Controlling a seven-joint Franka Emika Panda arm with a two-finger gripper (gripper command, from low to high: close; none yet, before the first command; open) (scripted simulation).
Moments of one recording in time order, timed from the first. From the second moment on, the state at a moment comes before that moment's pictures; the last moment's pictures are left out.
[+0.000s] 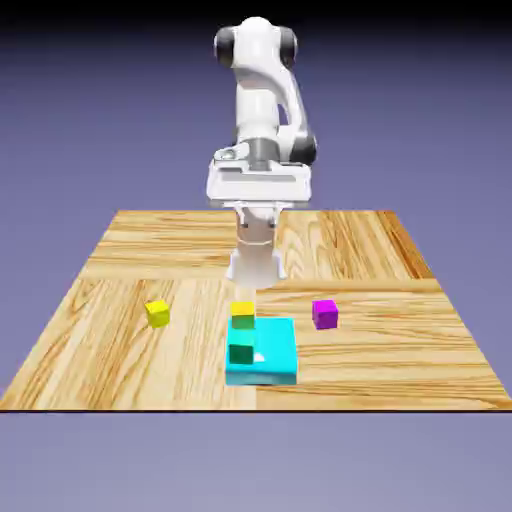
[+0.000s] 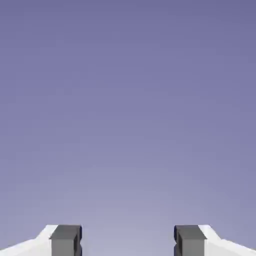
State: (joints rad) arm -0.01 -0.53 -0.01 -2.78 0.01 2.99 0.74
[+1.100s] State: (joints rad) arm -0.61 0.53 -0.27 -2.30 0.27 2.00 0.72
